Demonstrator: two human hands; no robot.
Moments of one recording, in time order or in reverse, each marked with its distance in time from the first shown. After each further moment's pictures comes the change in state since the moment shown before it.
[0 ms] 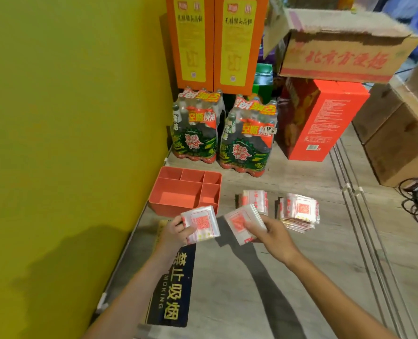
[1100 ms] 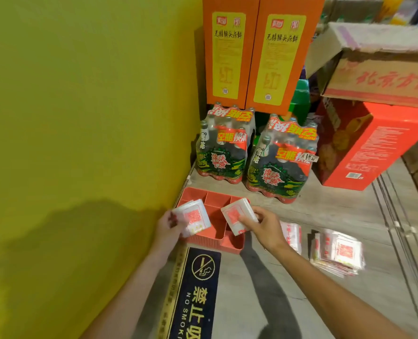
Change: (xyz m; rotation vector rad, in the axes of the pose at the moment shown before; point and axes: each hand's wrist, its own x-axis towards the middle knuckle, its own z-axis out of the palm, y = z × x) left_hand 0.078 0.053 -0.069 0.058 0.268 0.084; right_hand 0.146 -0.033 0.065 -0.096 0.081 -0.073
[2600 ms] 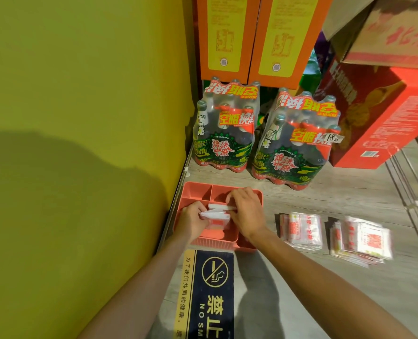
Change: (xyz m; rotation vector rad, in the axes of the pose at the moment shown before) left_hand 0.117 -0.053 0.032 0.665 -0.279 0.144; right_hand 0.075 0.037 0.087 -0.769 0.092 -0.320
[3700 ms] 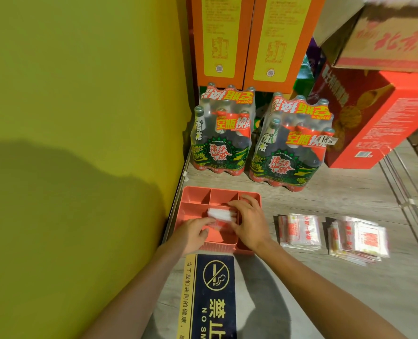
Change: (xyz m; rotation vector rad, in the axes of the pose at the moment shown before) left_hand -0.023 -0.004 -0.017 0.182 -0.299 0.188; right_hand -0.022 0.004 -0.001 0.074 -0.007 0.079
